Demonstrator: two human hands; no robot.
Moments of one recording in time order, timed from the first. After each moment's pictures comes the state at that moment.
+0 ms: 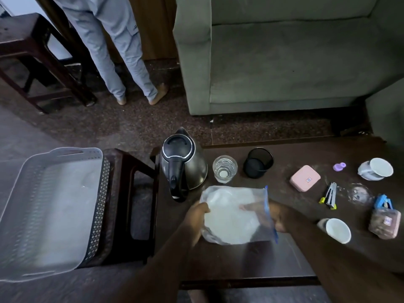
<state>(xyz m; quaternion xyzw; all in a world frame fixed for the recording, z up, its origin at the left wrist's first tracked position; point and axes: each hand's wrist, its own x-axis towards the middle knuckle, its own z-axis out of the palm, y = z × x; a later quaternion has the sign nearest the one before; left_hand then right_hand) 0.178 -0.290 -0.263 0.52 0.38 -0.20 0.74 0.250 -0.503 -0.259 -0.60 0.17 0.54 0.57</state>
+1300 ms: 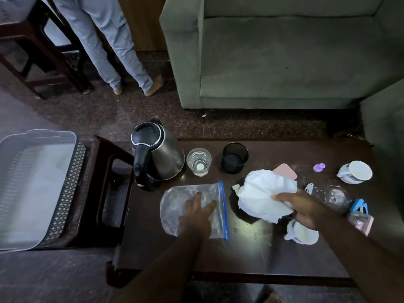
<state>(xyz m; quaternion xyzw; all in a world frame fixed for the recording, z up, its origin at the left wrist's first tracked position) 0.164 -0.387 -0.313 0.95 0.11 -0.28 0.13 0.286 -0.652 -0.251 -0.65 0.24 0.37 0.62</state>
